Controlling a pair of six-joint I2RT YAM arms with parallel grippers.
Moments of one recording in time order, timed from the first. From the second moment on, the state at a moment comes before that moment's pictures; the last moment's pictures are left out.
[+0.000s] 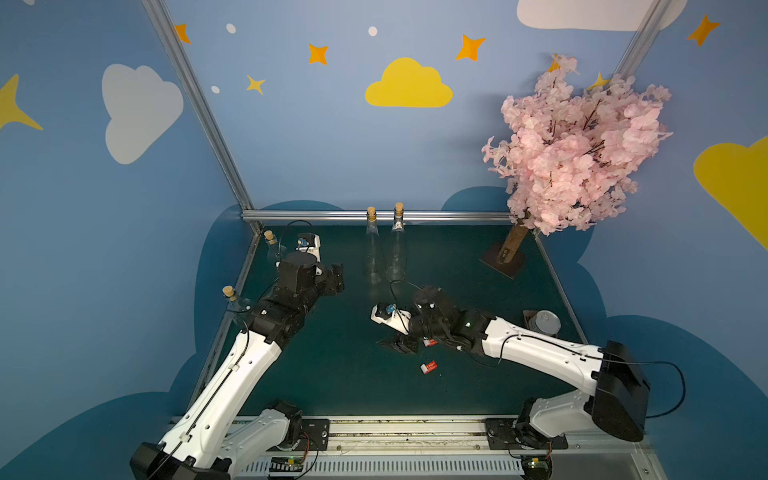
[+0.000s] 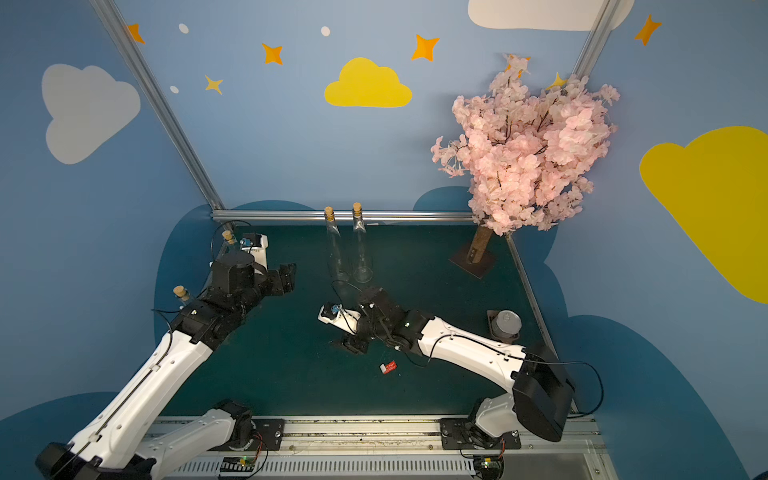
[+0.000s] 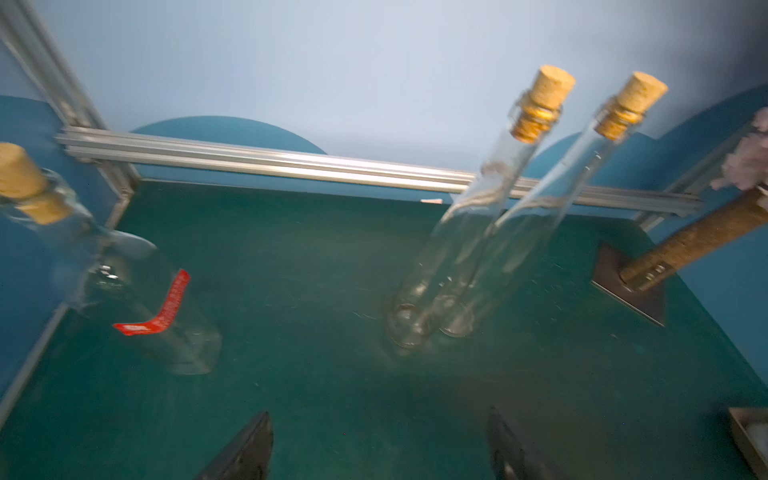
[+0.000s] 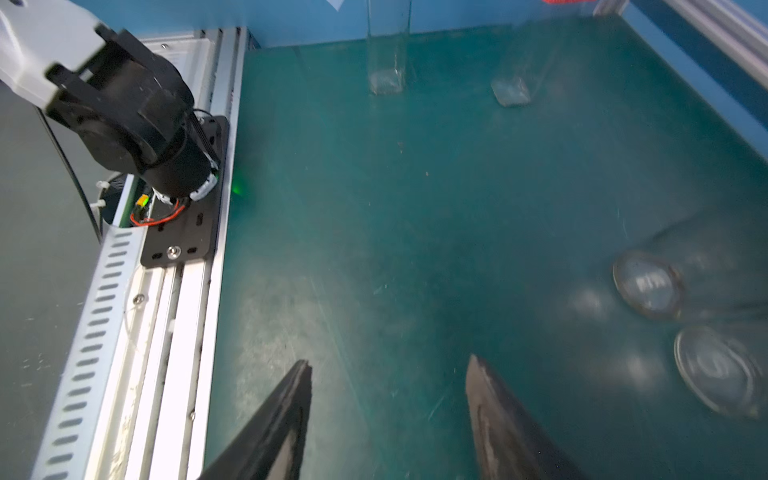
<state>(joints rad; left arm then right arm) -0.34 1.04 1.09 -0.54 -0.22 -0.31 1.02 1.46 1.06 -0.23 -0.37 -0.32</state>
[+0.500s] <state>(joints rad) -0.07 1.35 1.41 -0.69 -0.32 -0.32 1.02 1.60 1.22 -0.22 -0.53 -0.38</state>
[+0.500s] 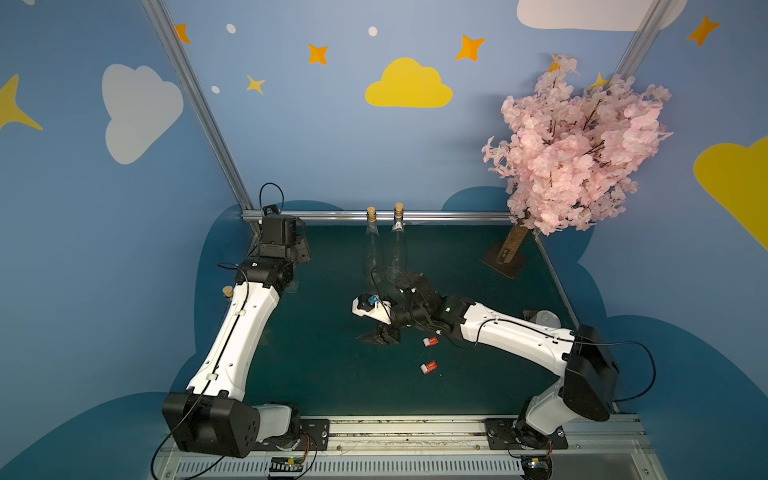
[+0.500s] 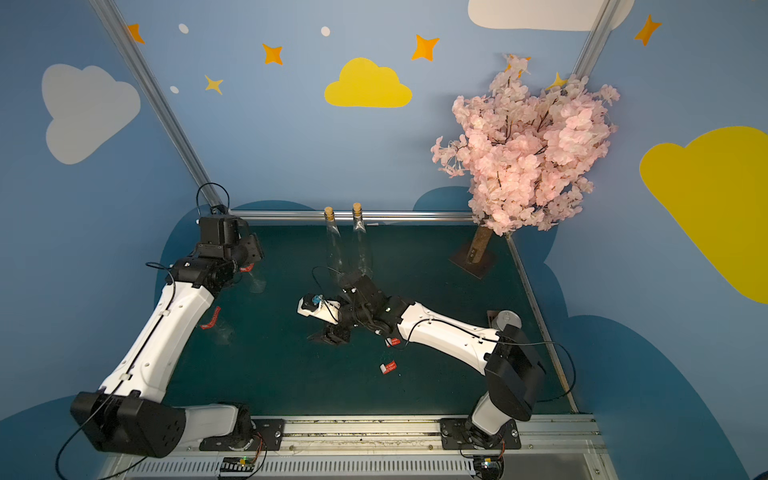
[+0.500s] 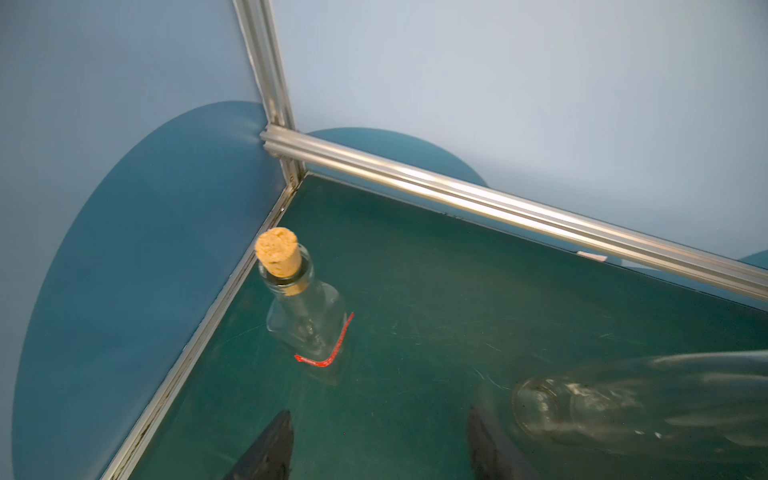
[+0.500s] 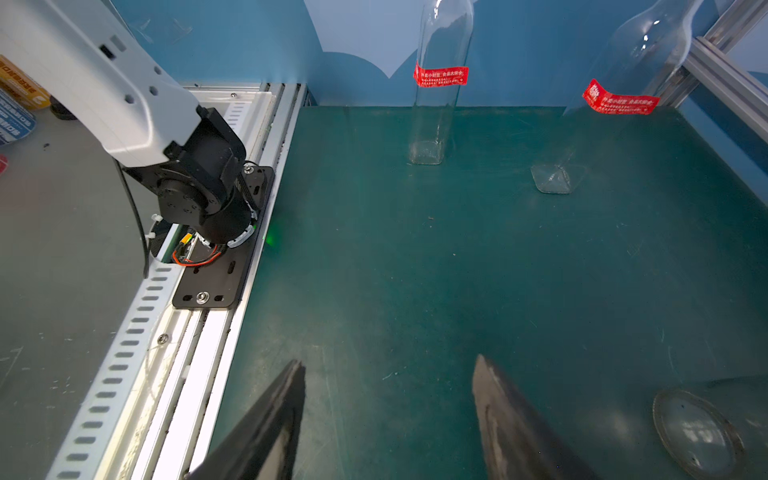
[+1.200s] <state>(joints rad) 0.04 1.61 1.60 -0.71 -0.42 -0.30 1.02 1.63 1.22 -0.22 -0.56 -0.37</state>
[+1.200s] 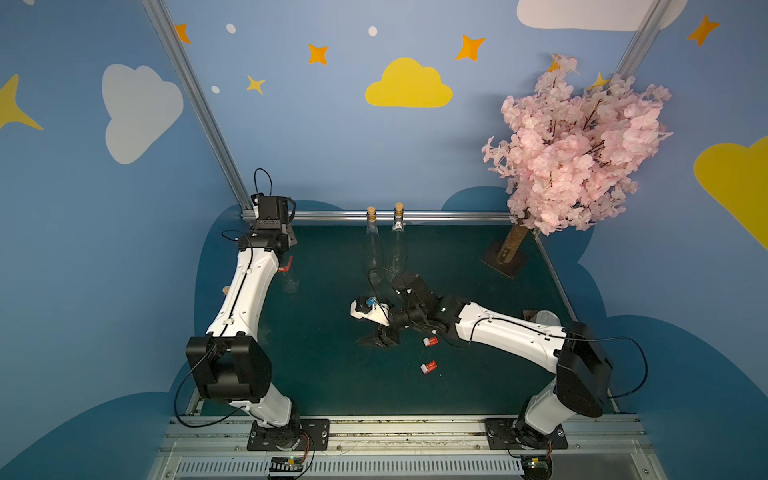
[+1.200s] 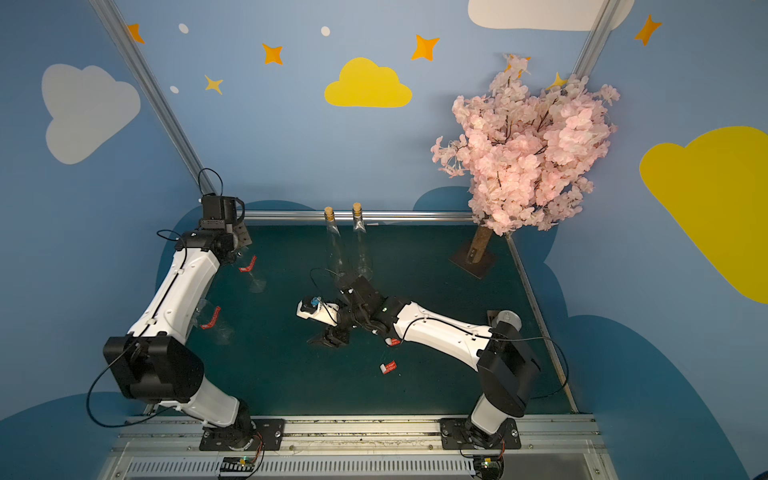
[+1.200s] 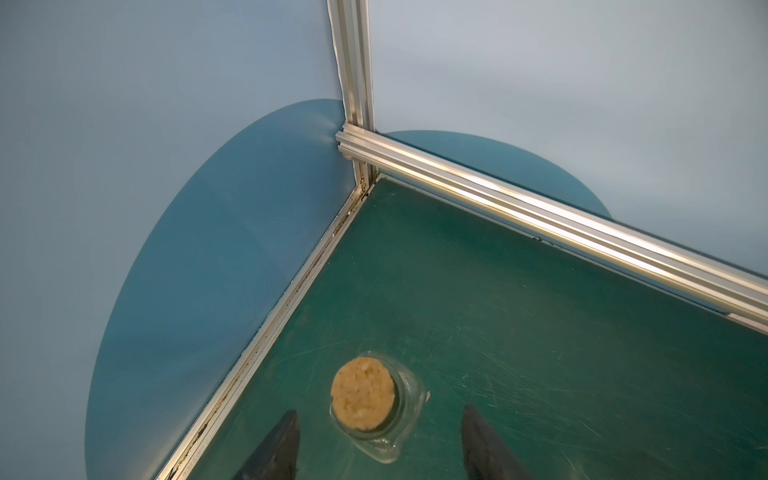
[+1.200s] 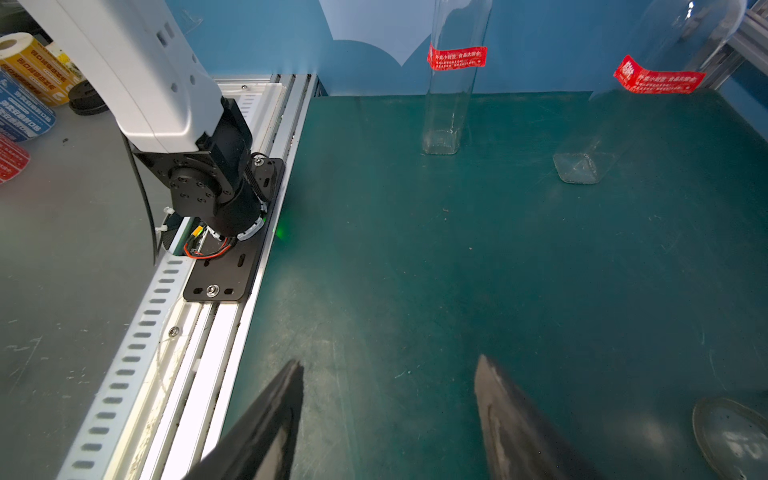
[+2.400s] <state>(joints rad) 0.09 1.73 1.61 -0.65 -0.37 -0.30 1.02 1.63 1.22 -0.24 -0.57 -0.35</state>
